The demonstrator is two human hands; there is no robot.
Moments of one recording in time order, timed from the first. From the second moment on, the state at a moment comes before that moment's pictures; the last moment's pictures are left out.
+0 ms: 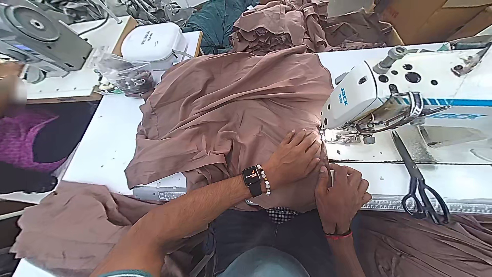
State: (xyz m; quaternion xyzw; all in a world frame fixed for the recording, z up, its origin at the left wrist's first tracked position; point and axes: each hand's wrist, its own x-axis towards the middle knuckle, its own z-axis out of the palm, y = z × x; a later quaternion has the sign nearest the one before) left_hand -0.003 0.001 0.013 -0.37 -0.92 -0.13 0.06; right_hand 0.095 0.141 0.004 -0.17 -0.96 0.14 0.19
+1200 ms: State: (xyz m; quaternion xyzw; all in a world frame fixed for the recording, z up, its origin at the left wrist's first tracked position) left_hand -0.004 -0.001 0.001 -0.35 -0.91 -0.21 0.07; right_hand 0.097 0.148 0.020 -0.11 -0.94 0.25 0.19
